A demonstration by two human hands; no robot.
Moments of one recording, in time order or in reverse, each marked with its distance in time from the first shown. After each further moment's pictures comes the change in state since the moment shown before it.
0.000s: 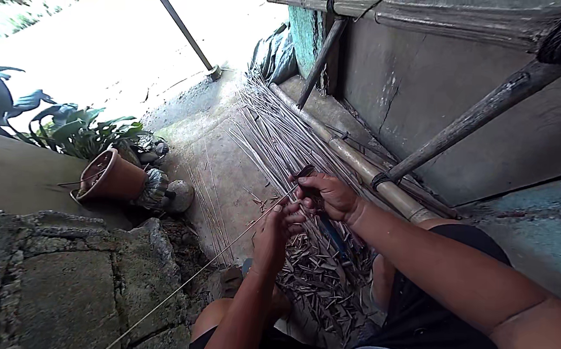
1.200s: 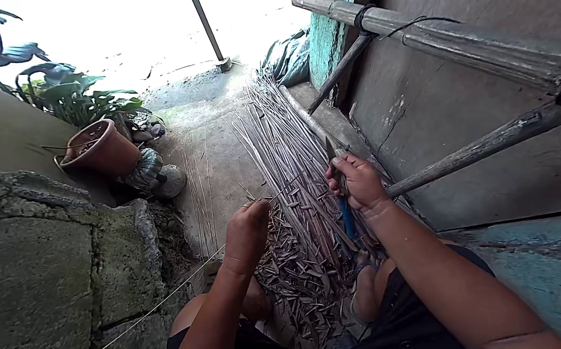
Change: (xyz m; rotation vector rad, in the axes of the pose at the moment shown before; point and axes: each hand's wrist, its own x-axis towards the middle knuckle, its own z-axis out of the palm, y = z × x) left_hand -0.008 0.026 -0.044 1.327 0.305 0.517; right_hand -0.002 -0.029 -0.005 -0.375 0.408 -0.262
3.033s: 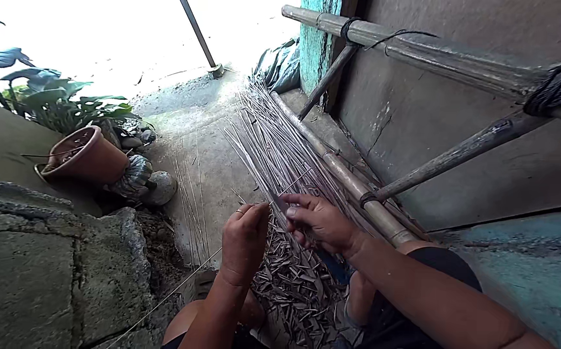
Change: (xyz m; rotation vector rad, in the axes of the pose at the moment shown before) left_hand 0.005 0.019 0.002 -0.103 0.150 0.077; right_hand -0.053 0.007 0.031 0.022 -0.447 0.218
